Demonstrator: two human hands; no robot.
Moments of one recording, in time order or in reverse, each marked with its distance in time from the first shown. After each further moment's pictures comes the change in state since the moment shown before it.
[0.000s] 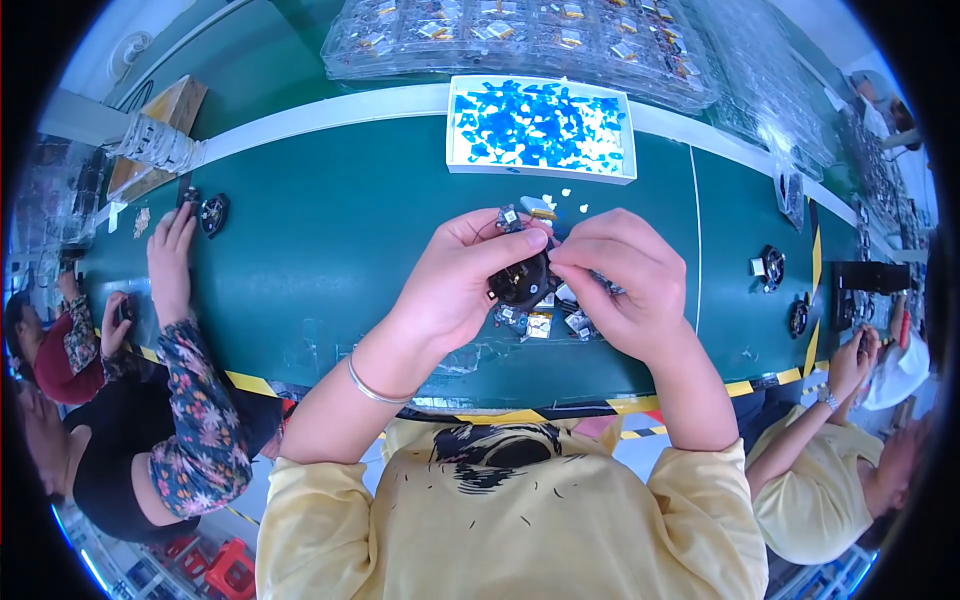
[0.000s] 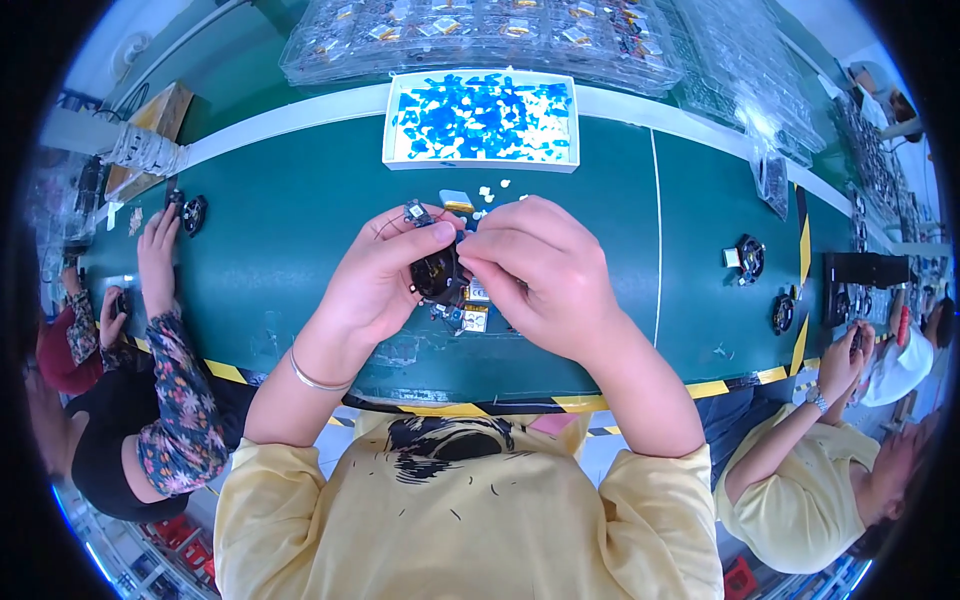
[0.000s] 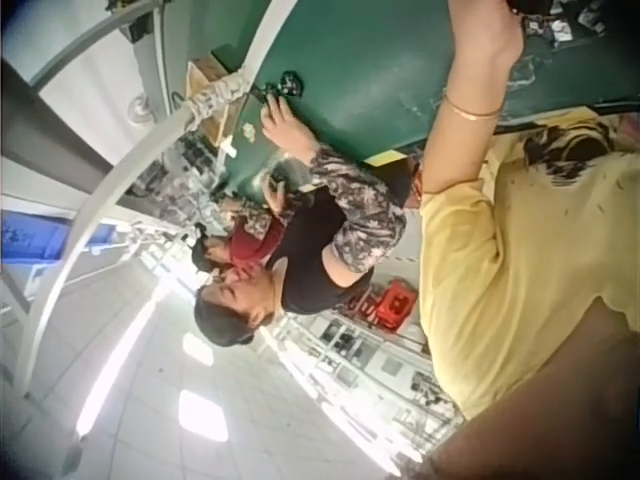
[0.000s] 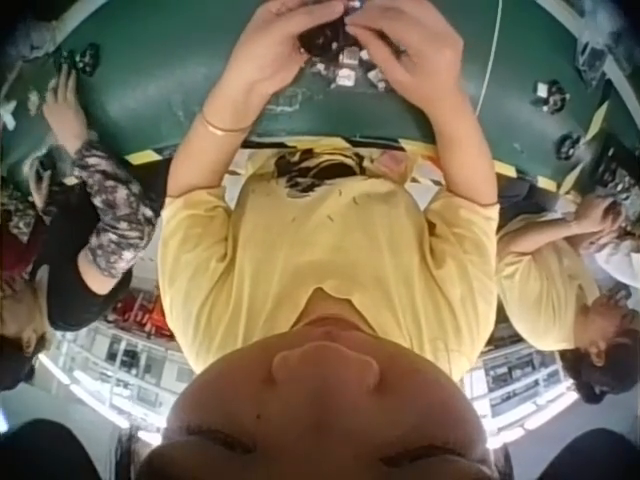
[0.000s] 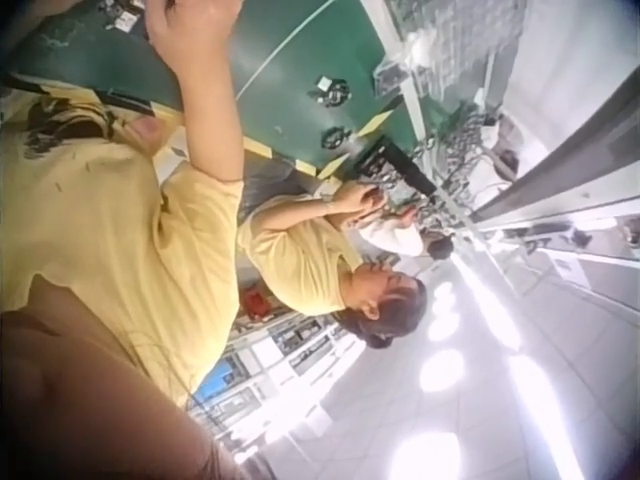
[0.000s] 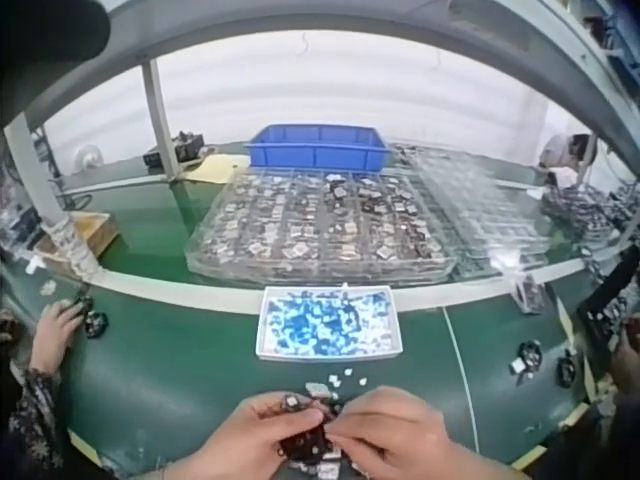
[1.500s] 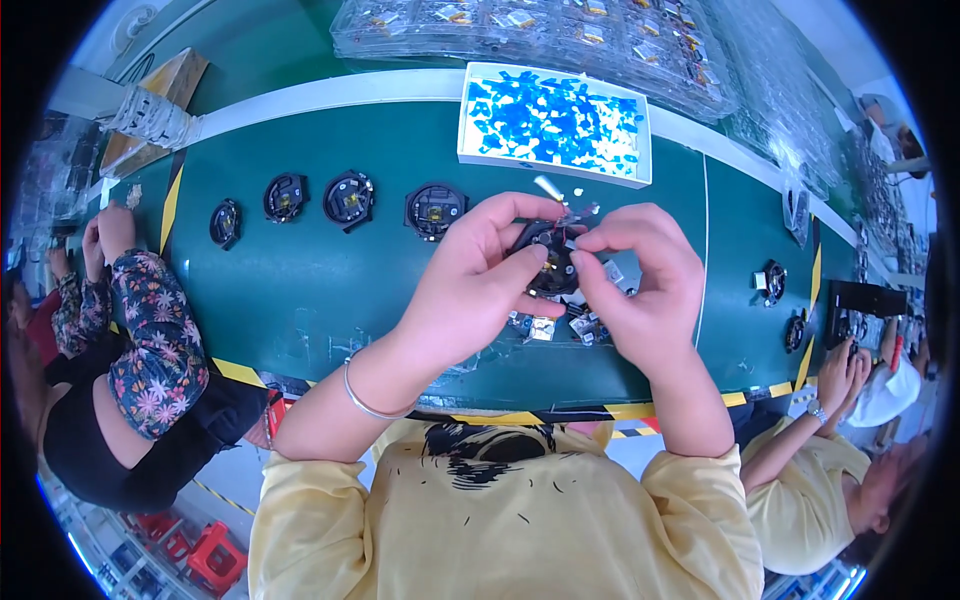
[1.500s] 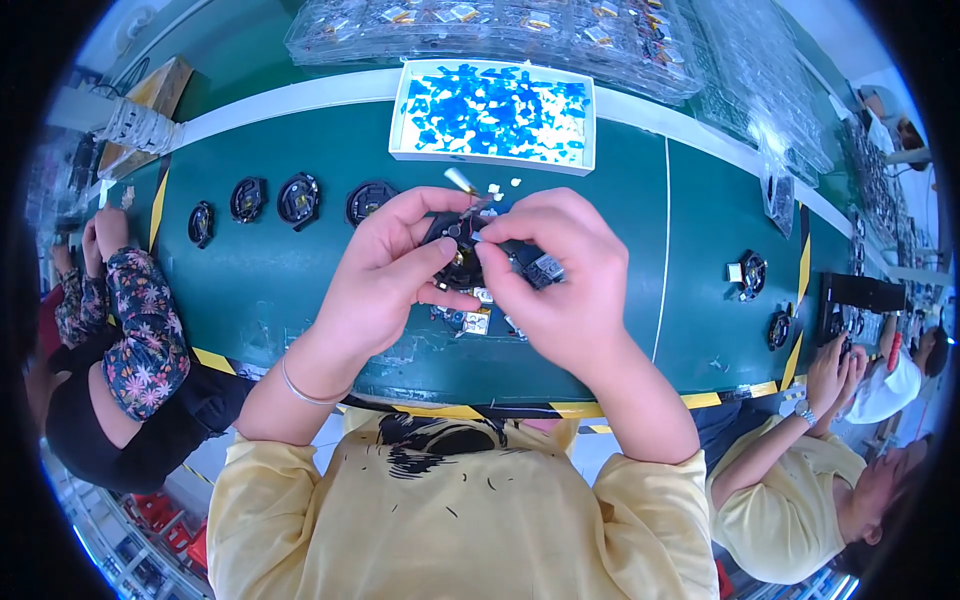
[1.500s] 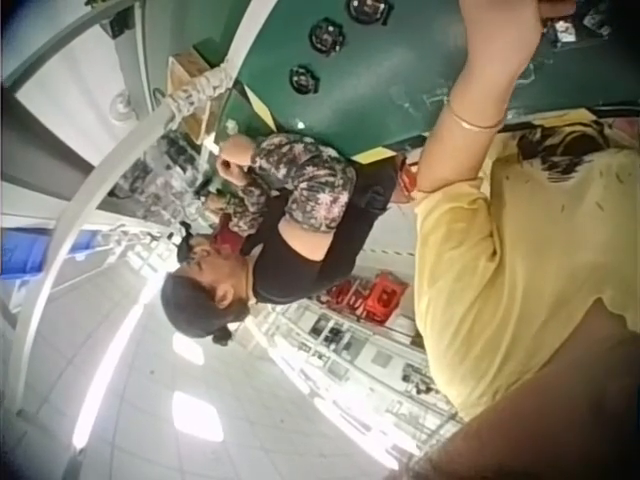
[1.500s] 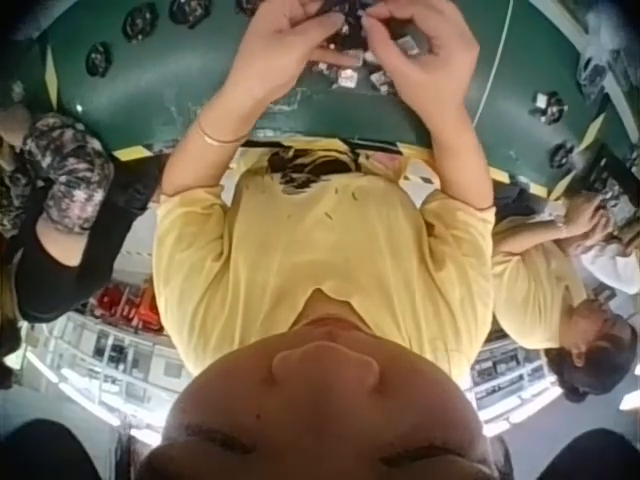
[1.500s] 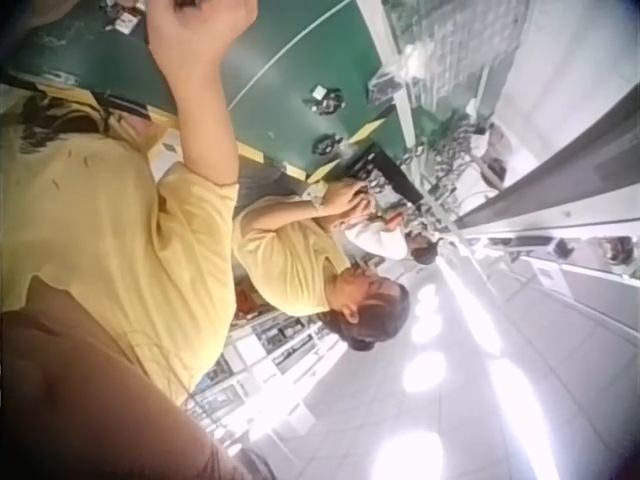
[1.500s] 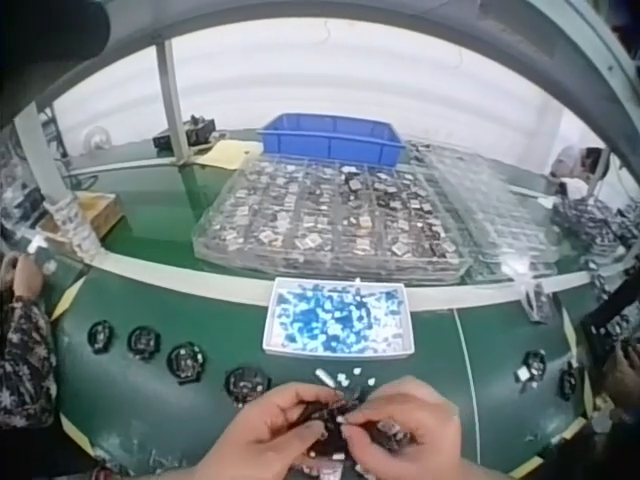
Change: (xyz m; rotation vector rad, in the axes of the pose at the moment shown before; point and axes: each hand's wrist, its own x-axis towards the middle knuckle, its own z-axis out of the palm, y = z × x) left_hand -0.013 -0.005 0.008 0.266 -0.120 0.086; right_hand -0.009 -0.002 0.005 0.157 0.097 0.273
